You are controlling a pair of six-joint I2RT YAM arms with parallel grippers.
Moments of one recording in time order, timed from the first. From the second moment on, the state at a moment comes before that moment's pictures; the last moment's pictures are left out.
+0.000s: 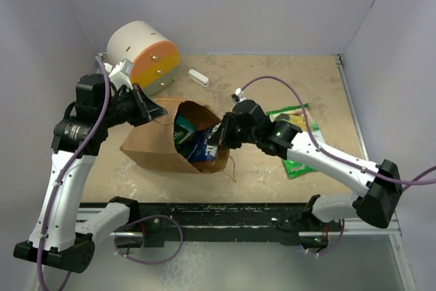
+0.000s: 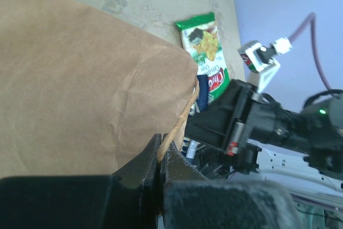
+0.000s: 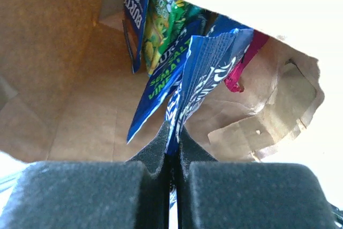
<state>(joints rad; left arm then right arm) -0.20 0.99 1.35 -0.89 0.46 -0.61 0.91 1.34 1.10 -0.40 -0.04 1.02</state>
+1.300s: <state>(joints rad) -0.20 1.08 1.42 -0.89 0.28 -0.57 0.41 1.20 1.56 -0.96 0.19 0.60</state>
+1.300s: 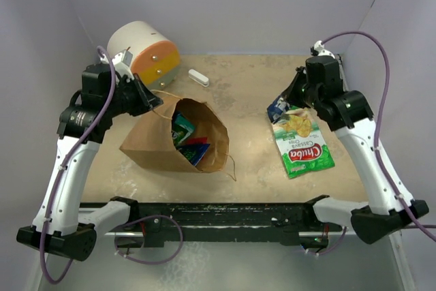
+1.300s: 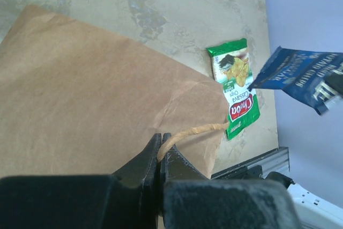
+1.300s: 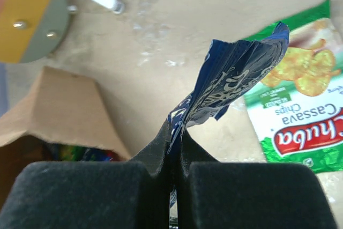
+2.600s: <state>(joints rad) -0.20 0.99 1.33 -0.69 0.36 -0.51 -0.18 1.23 0.86 -0.53 -0.13 0.67</state>
